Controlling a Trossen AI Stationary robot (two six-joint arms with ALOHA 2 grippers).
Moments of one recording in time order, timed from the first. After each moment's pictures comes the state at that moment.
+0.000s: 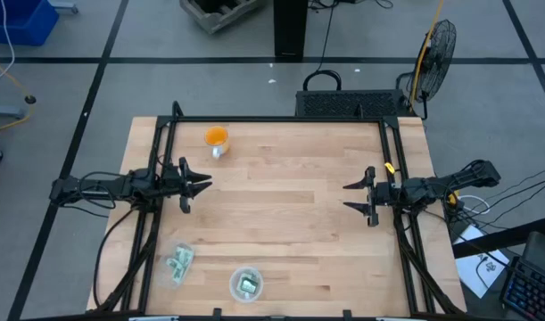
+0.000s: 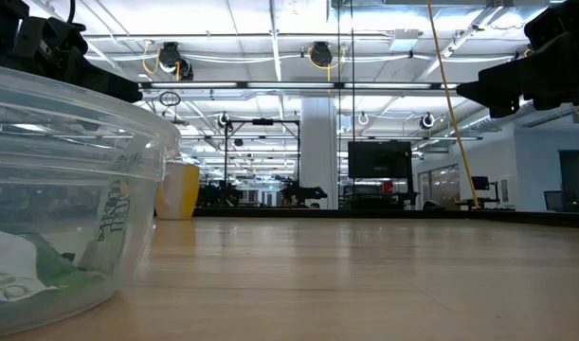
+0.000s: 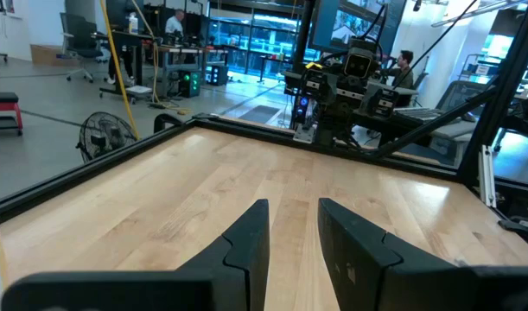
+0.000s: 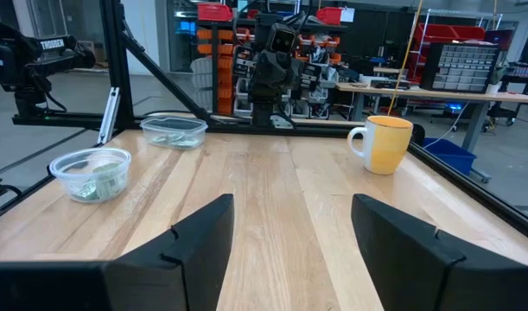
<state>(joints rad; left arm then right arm) -0.02 0.08 0.01 0.06 -0.18 -0.16 0.31 0.10 0.02 0.04 0.34 -0.03</state>
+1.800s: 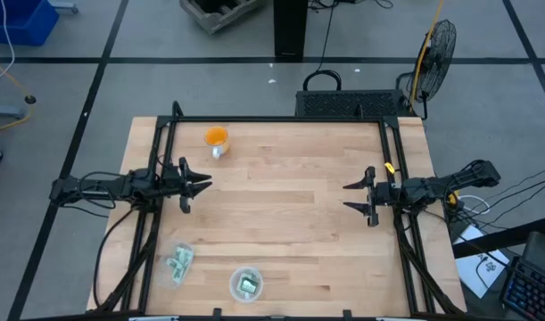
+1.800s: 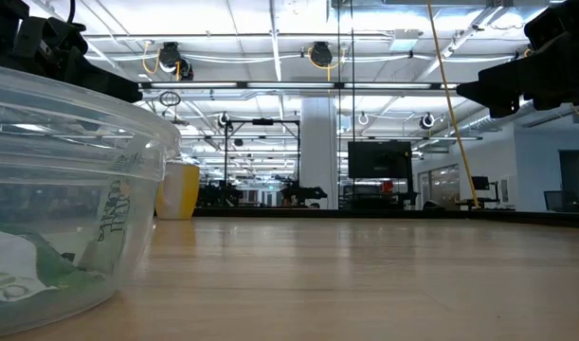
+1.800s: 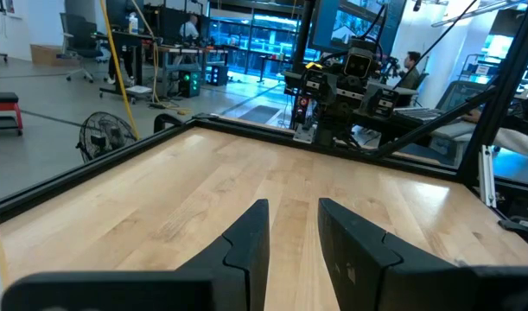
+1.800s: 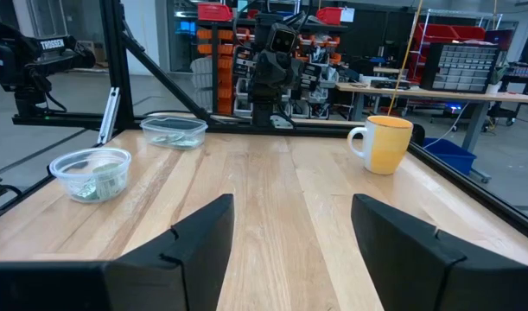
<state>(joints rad) -0.02 0.08 0.01 0.06 -0.18 -0.16 0.31 0.10 0.02 0.04 0.34 -0.03</state>
